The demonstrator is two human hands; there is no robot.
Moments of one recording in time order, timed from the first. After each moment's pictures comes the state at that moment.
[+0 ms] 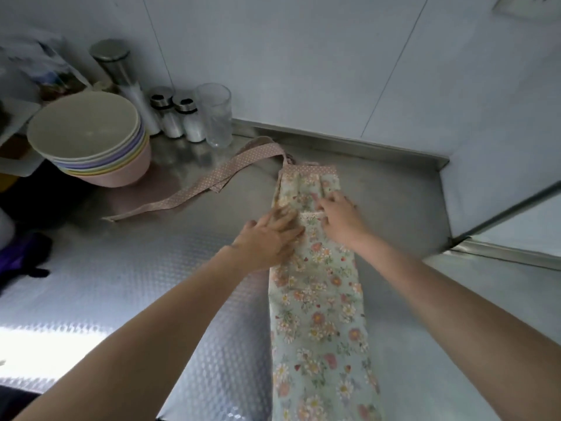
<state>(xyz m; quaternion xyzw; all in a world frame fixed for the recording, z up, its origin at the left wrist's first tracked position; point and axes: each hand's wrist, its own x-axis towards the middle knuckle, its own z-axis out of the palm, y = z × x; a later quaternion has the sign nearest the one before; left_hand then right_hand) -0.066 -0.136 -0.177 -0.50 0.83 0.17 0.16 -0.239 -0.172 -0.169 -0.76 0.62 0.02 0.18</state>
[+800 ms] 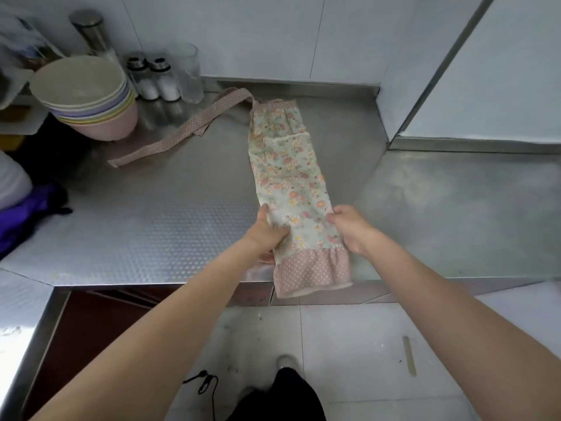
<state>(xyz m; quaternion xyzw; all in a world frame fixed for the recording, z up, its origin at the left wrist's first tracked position) -0.076 0.059 -0.173 -0.62 0.48 0.61 -0.12 -0.248 0.066 -0.168 -0.39 0.75 -0.25 0.47</state>
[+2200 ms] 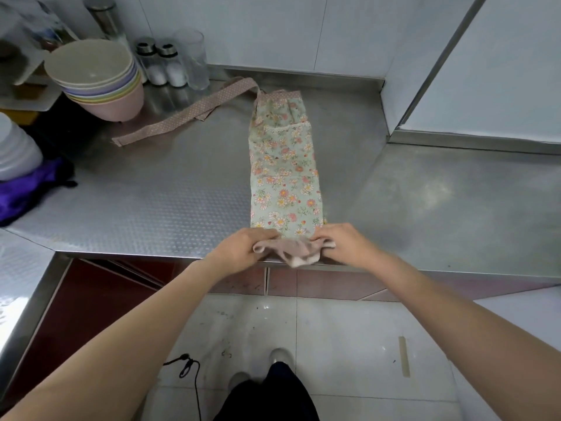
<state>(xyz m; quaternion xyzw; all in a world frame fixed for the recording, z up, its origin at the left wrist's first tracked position) -0.050 0.112 -0.195 -0.49 0.80 0.34 -0.02 -0.291 0.119 -0.185 -0.77 0.56 -0.03 0.28</state>
